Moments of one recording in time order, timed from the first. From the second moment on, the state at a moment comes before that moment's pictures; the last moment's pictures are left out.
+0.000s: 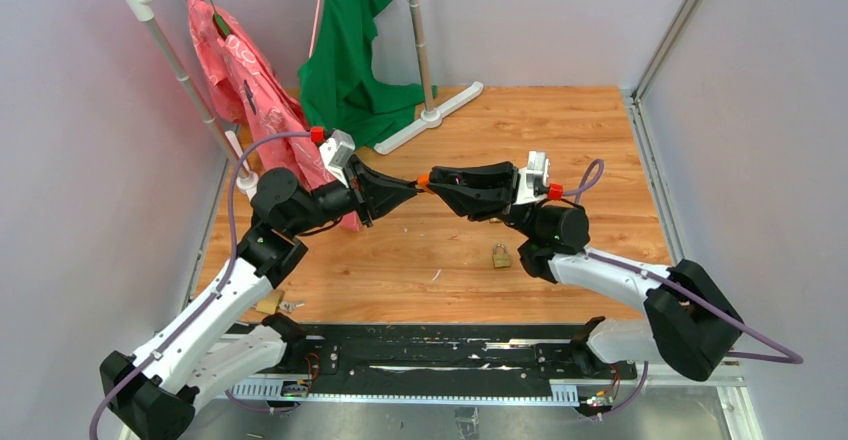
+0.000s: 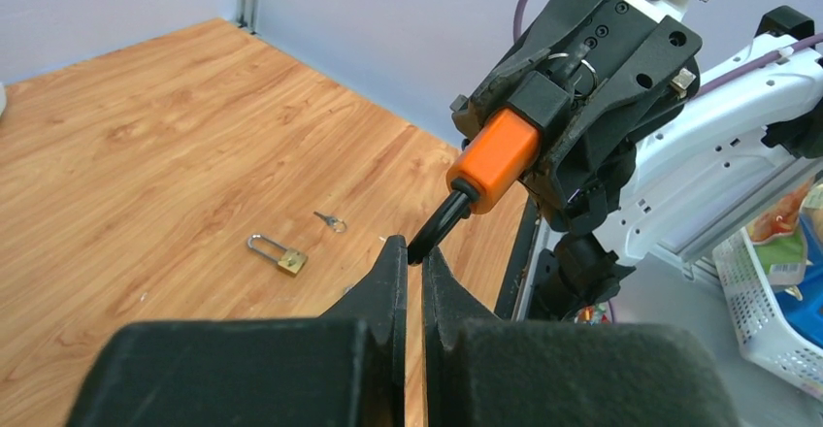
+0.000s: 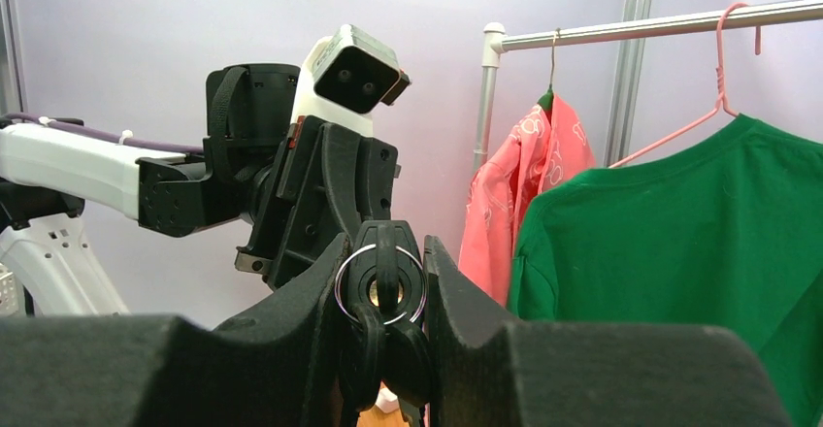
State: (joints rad) left arm -0.56 0.86 0.78 0.24 0.60 -0.42; right arm 0.74 1.31 0.60 1.49 -0.51 0.37
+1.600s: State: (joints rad) left arm -0.56 0.74 0.87 -0.03 0.76 -0.06; right arm 0.76 1.08 0.86 0.47 -0.75 0.12
